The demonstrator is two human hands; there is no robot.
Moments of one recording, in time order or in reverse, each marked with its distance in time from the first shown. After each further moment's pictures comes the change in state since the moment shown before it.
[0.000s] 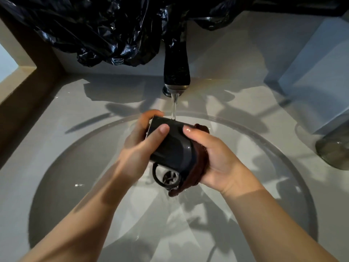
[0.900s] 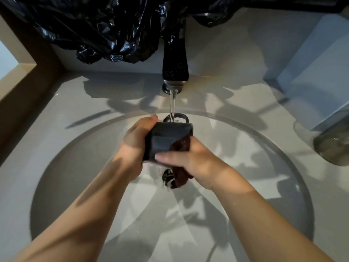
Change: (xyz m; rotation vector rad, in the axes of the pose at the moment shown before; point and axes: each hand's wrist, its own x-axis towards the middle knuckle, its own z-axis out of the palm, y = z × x) left_hand 0.015 -0.006 0.008 -0.238 0.123 -0.234; right_hand 0.009 0.019 0.005 -0.548 0.046 -0.139
